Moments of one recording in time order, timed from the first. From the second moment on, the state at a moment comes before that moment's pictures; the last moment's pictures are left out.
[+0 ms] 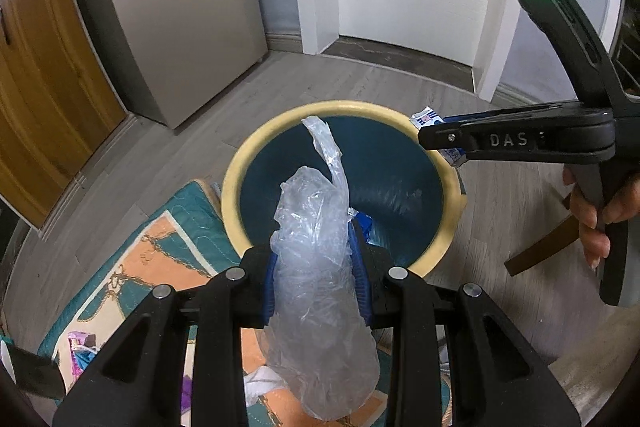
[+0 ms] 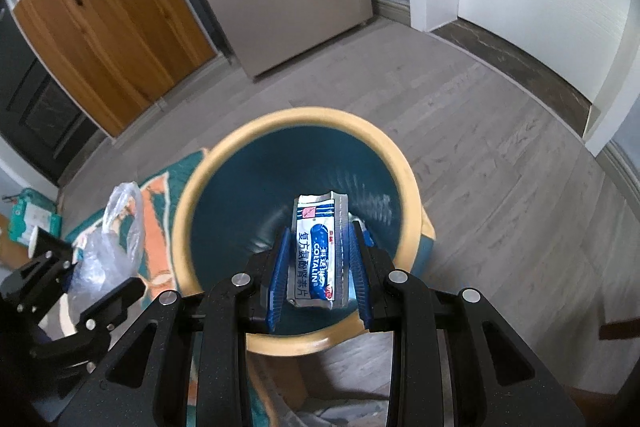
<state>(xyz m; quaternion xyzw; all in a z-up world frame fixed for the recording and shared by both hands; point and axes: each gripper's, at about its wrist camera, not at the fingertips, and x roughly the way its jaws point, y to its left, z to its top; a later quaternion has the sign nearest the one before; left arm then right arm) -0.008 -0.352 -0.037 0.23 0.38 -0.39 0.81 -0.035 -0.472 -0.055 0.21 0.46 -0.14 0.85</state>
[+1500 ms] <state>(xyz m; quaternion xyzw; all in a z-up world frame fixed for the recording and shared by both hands) 0.007 -0.323 -0.035 0.22 0.37 -0.33 0.84 -0.036 -0.454 -0.029 0.20 0.37 -0.14 0.90</state>
